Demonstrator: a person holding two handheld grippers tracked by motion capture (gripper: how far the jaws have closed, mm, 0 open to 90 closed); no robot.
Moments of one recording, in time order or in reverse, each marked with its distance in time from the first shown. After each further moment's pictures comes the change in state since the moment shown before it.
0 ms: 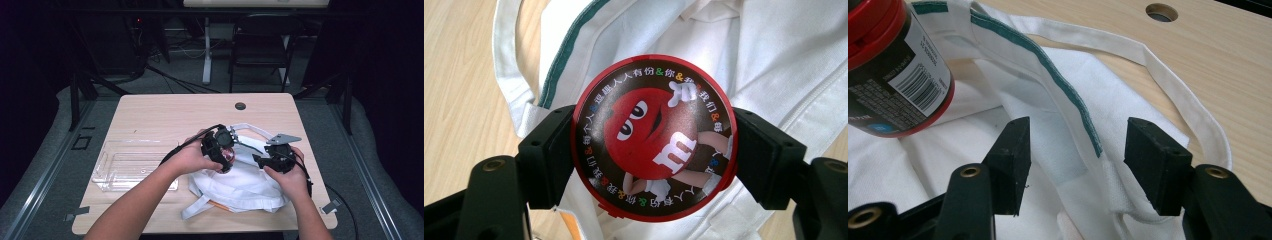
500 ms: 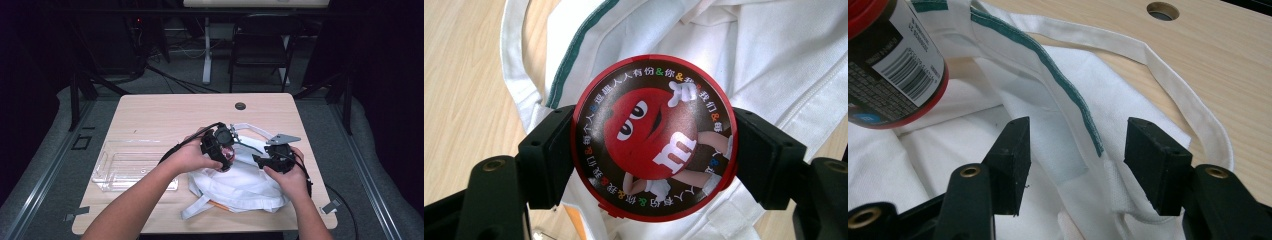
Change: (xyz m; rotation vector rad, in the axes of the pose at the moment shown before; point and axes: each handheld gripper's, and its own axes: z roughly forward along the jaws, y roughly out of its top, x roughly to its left) left arm 0.001 0.002 -0.009 0.000 0.008 0.003; right arm 0.000 0.000 0.001 0.005 0.002 0.000
